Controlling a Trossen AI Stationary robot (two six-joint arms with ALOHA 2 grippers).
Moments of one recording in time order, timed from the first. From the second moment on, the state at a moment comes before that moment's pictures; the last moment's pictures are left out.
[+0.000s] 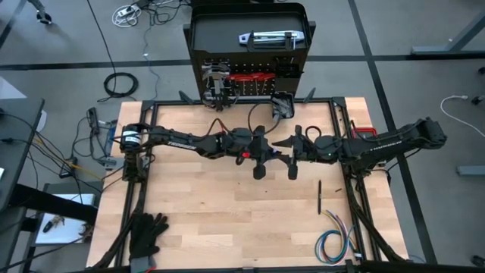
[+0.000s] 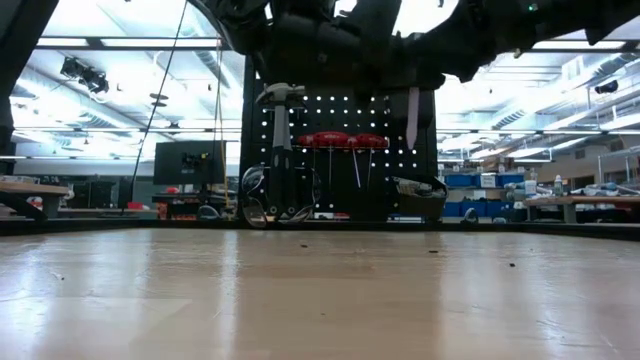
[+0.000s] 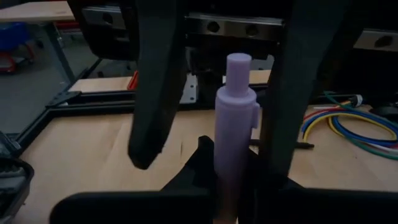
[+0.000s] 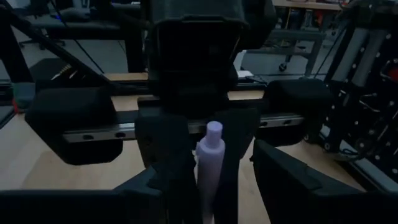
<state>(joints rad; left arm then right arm) 0.06 1.89 1.29 0.36 0.08 0.06 0.08 1.03 0.53 0.30 0.30 0.02</state>
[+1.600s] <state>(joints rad) 0.00 1.87 1.28 0.22 -0.20 -0.03 -0.03 0.77 0.54 0.40 0.45 -0.41</state>
